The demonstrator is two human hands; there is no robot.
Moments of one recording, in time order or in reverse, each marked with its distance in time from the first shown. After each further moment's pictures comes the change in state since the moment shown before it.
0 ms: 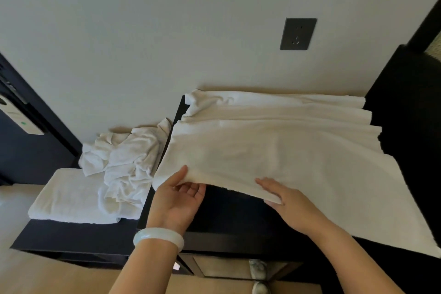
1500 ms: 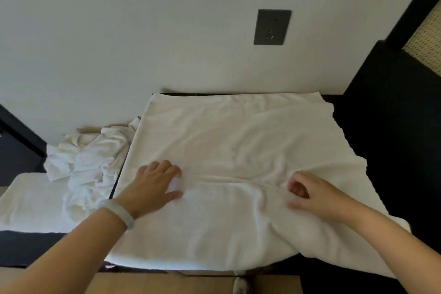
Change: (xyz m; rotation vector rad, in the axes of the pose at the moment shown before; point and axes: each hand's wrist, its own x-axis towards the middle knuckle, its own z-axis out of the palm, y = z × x) left_hand 0.101 0.021 -0.002 2.712 -0.294 0.765; right_hand -0.003 0.102 -0.101 -0.065 0.019 0.067
